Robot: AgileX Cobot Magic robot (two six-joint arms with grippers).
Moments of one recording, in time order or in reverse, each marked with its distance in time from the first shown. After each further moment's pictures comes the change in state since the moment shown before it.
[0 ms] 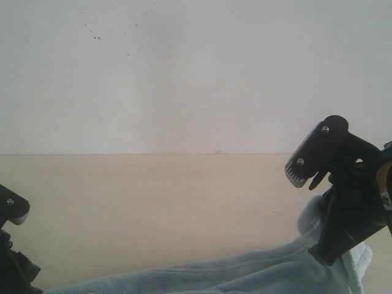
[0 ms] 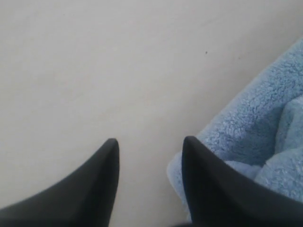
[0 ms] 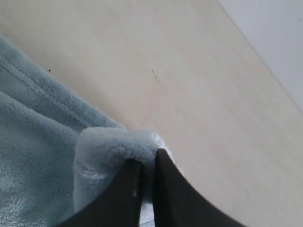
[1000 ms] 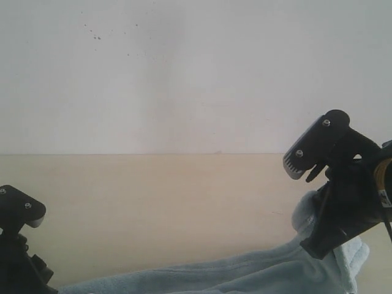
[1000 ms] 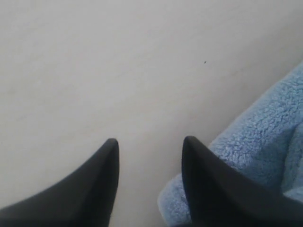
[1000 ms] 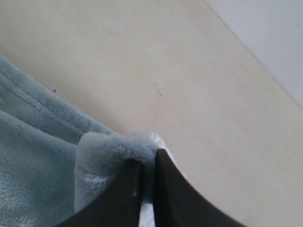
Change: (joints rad) left arm 0.000 0.141 -0.039 -0.018 -0.070 -0.007; right arm 0.000 0.000 0.000 0.002 -0.042 0.054
